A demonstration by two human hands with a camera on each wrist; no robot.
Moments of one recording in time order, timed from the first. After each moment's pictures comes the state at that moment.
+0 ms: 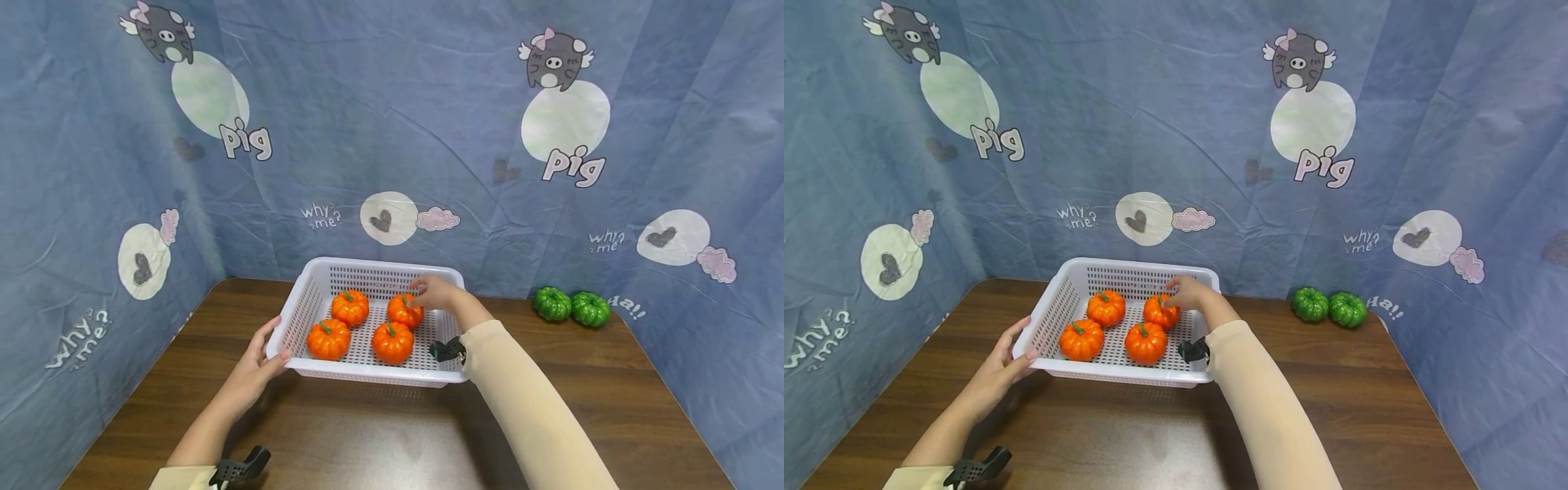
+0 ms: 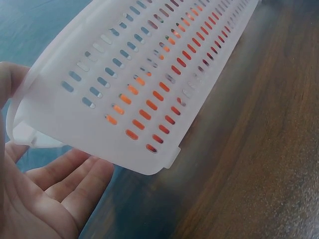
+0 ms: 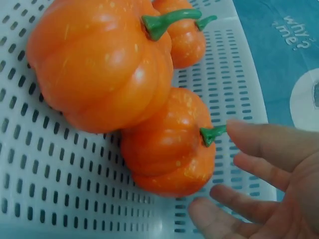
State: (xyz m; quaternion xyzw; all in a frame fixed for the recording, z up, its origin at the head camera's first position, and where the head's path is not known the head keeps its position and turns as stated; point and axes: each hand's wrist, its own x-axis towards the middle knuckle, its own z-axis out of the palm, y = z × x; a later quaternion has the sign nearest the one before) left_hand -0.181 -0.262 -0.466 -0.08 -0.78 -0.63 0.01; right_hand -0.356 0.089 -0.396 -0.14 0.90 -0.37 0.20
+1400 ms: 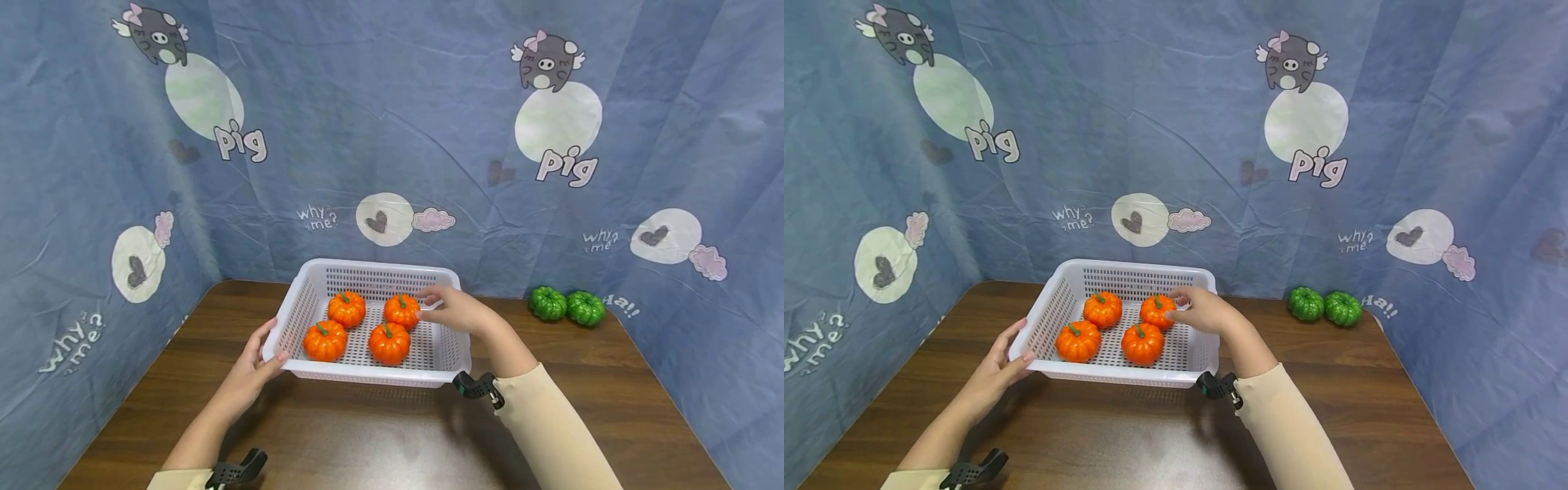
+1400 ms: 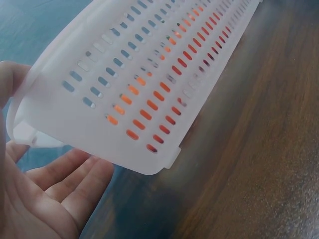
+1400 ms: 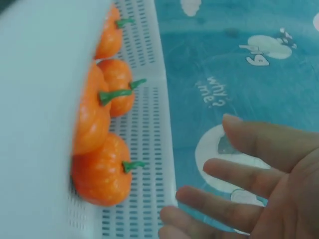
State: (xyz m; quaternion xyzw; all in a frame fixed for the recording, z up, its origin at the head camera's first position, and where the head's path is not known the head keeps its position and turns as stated) left_hand -0.180 -0.261 -0.464 -0.06 -0.79 -0.61 0.01; right_hand -0.280 0.127 -0.358 -0.23 0.90 -0.34 0.13
